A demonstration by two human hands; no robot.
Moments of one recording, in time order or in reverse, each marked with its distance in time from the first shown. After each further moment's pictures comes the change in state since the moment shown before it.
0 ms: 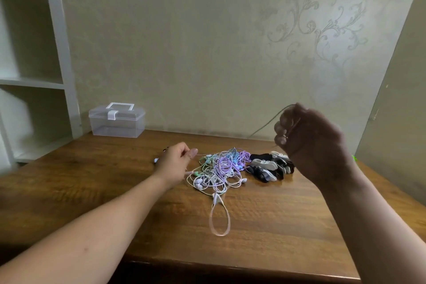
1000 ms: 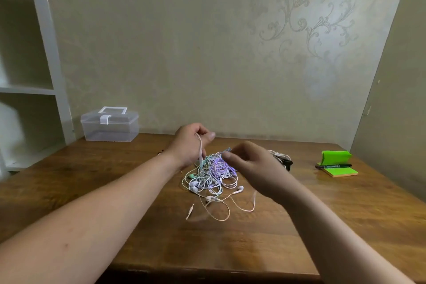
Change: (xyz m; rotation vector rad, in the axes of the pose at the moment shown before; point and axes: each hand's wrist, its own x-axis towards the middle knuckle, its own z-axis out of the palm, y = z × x) left_hand 0.021 0.070 0.017 -0.129 -0.099 0.110; right_hand -0.005 0.072 0.008 -1.096 0.106 0.222
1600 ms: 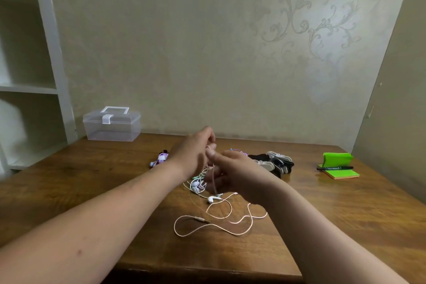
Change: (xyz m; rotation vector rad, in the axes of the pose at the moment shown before) left_hand -0.008 -0.008 0.001 0.621 -0.016 0.264; right_hand 0.015 -0.013 0.036 0.601 -0.343 0.284
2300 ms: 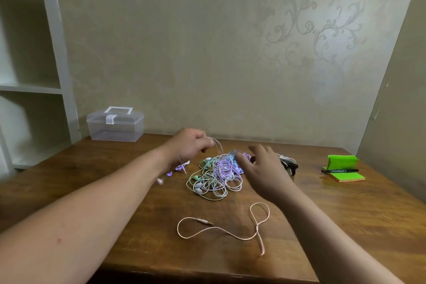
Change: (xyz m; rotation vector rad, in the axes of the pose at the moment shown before) left_hand 0.003 0.000 -0.033 -0.525 -0.186 -0.300; right_hand 0.004 0.019 -0.040 -0.914 0.560 -0.221
